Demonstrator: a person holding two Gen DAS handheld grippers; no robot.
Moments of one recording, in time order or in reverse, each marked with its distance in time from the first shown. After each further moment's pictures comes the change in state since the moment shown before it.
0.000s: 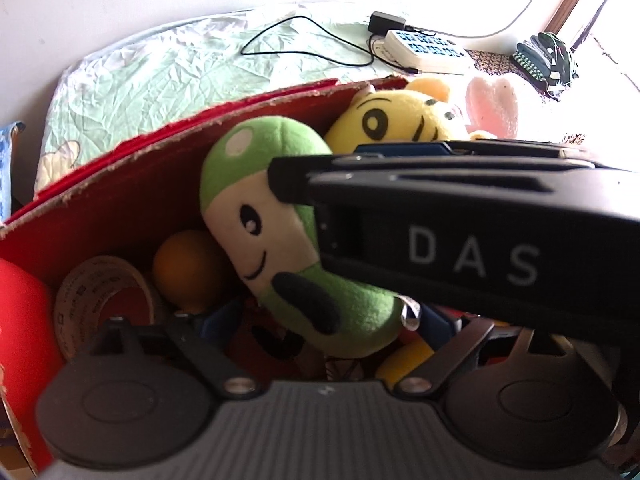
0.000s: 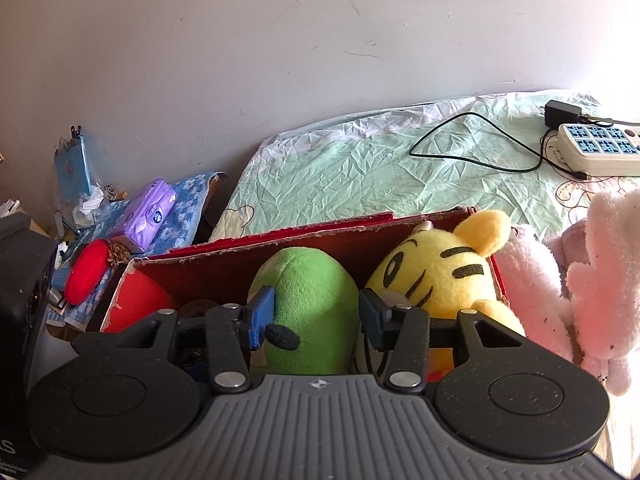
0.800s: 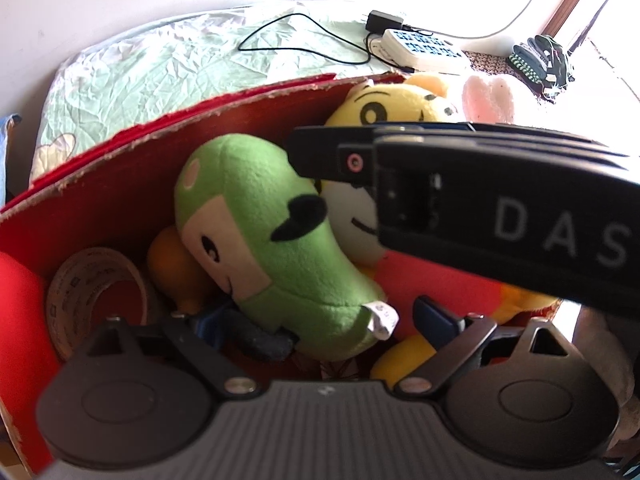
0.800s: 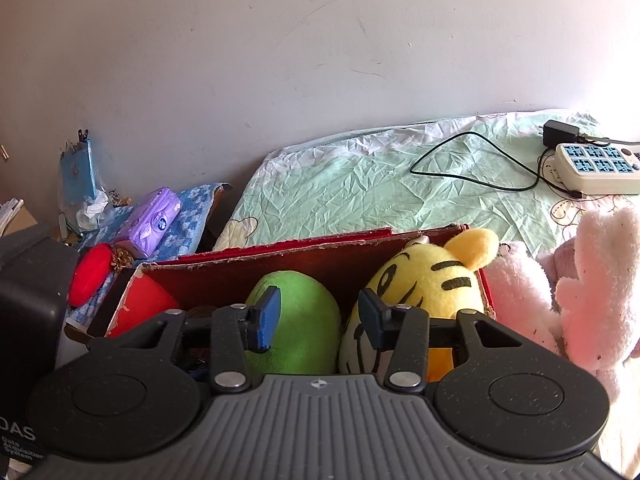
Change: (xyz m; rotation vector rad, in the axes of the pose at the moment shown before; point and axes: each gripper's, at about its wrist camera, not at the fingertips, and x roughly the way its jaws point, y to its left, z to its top) left arm 0.007 -0.001 0.002 -0.013 0.013 -0.020; right arm -0.013 0.000 -0.002 -0.020 -0.052 0.010
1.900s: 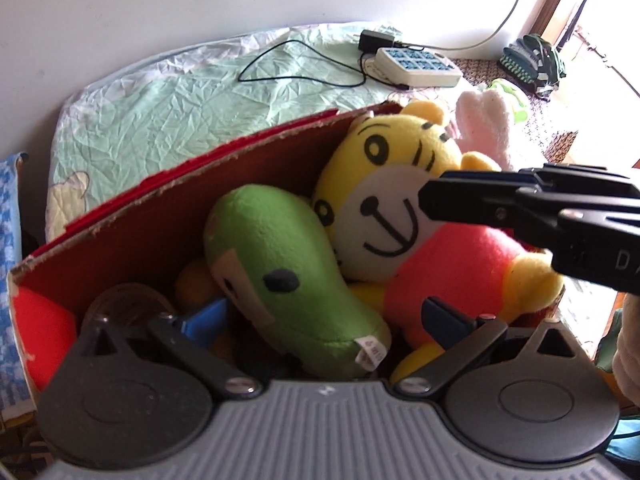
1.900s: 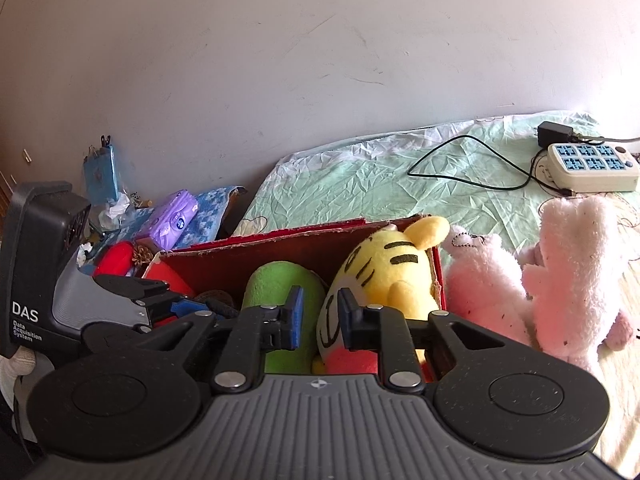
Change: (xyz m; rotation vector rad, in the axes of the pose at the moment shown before) left arm -0.022 0.014 0.006 0.063 -0.056 0.024; right arm -0.037 -0.031 -0.011 -0.013 -0.014 0.065
